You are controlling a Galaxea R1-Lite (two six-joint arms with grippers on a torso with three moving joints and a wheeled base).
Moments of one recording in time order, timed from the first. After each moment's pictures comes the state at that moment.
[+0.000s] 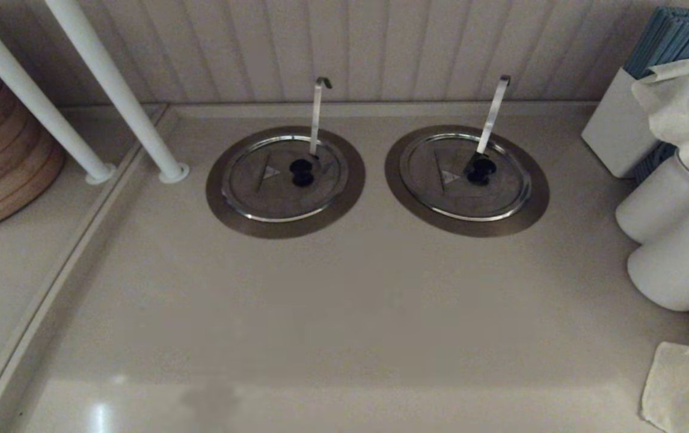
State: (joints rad) left arm -0.03 0.88 -0.77 -0.14 -0.20 -0.10; right arm 0.00 0.00 0.00 0.00 0.00 0.00
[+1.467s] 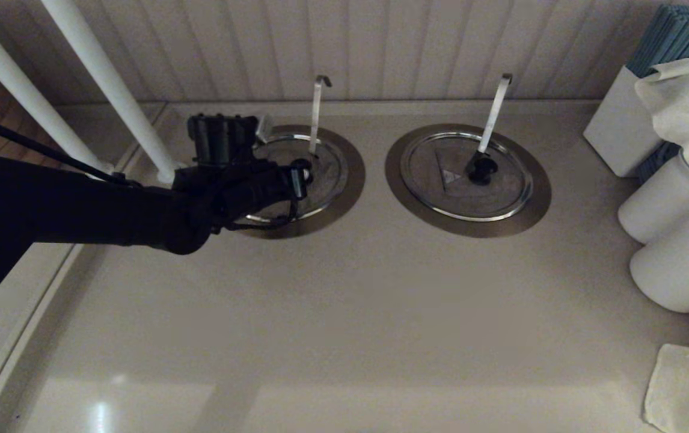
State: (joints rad) left arm -0.41 2.03 -1.45 -0.44 0.01 -0.18; right arm 0.00 0.00 0.00 0.00 0.00 0.00
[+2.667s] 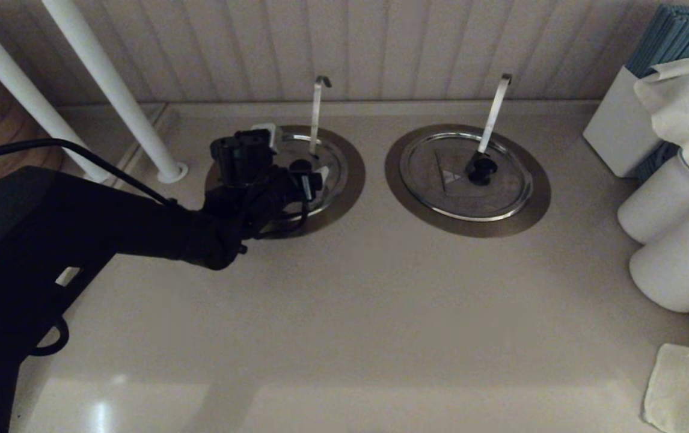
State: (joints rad) left arm -0.41 2.18 -1.49 -0.67 0.10 -0.14; right arm 0.00 0.00 0.00 0.00 0.00 0.00
